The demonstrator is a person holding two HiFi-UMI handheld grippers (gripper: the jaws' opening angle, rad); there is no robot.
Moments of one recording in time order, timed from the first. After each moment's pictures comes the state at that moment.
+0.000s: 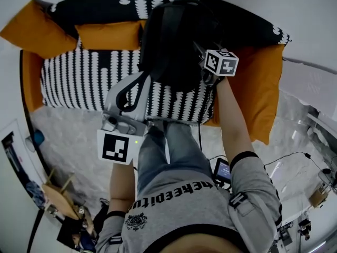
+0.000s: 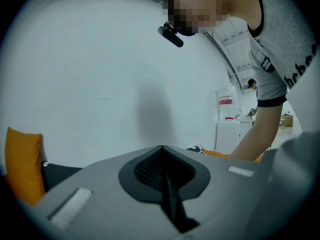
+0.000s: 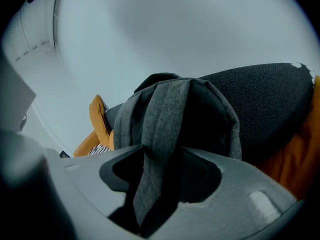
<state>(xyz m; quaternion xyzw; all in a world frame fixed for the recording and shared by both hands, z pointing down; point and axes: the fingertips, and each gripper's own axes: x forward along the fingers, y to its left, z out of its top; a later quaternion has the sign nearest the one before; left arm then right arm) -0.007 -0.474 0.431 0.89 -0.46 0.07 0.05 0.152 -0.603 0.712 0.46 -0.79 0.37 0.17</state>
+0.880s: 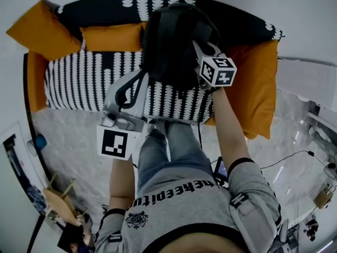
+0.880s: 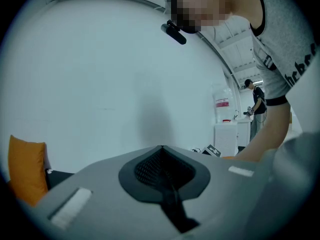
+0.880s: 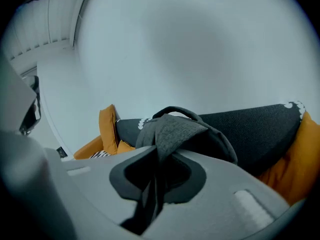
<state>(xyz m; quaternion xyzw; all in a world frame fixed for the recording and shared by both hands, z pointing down) -0.014 -0.445 0.404 0.89 -0.45 0.06 0.02 0.130 -0.568 0.620 0.48 -0.82 0.28 0.13</state>
